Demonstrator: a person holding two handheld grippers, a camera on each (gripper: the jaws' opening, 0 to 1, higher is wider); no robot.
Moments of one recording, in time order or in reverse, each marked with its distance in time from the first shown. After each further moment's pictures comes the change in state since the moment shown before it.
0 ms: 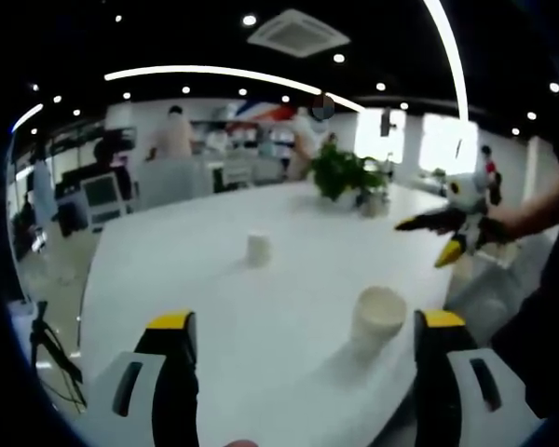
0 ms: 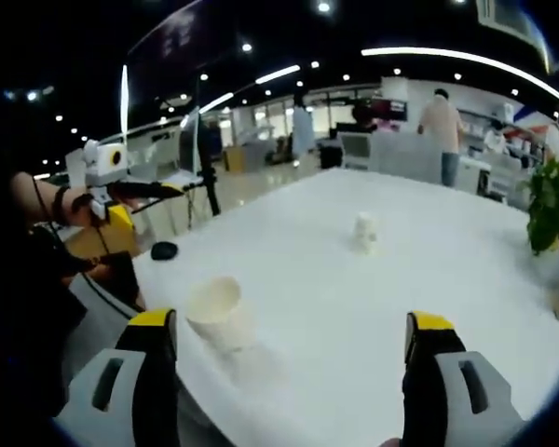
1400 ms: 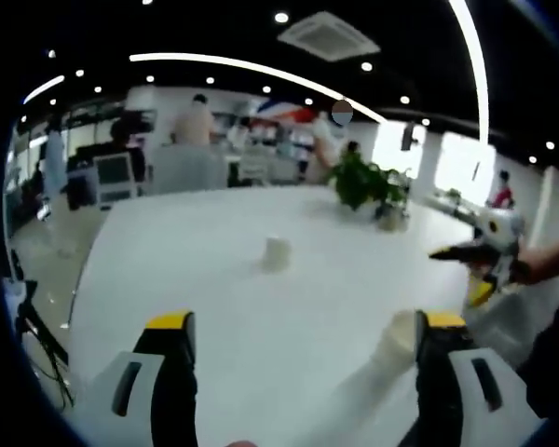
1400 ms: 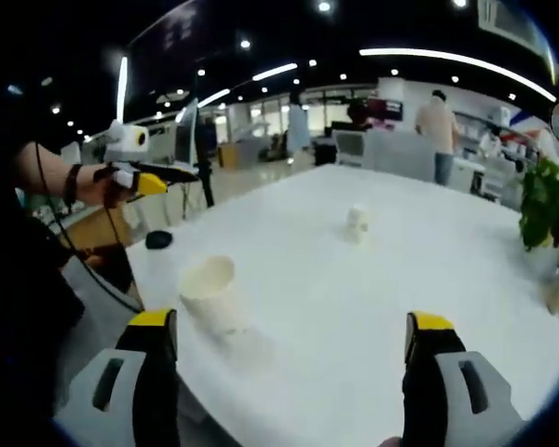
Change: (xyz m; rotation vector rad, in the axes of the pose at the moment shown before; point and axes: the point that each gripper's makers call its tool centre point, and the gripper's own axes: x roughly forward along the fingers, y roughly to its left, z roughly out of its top) left arm 0.037 0.041 0.006 -0.148 -0.007 0.042; right arm -0.008 0.000 -0.025 -0.024 0.015 -0.036
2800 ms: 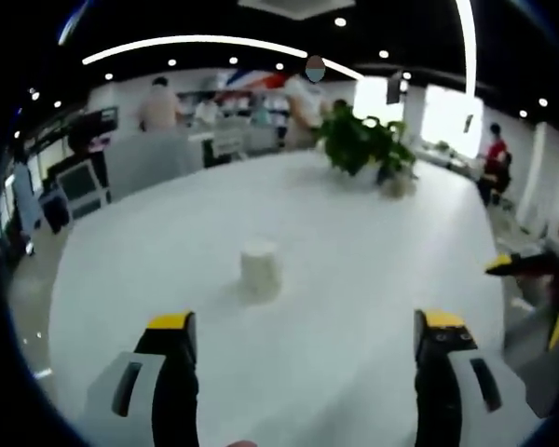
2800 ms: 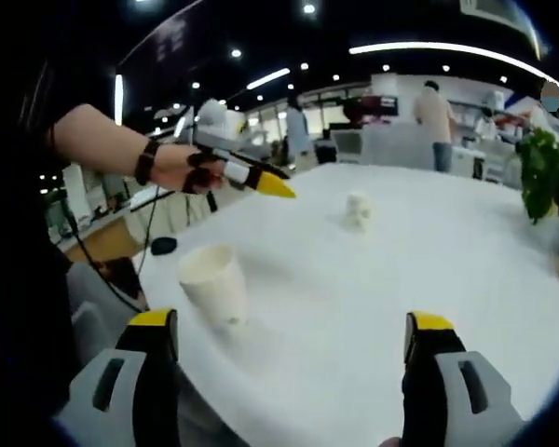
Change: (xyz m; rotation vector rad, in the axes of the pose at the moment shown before) left arm 0.180 -0.007 0.019 0.181 0.179 -0.051; right arm -0.001 -0.006 -0.022 0.097 -0.043 0.033
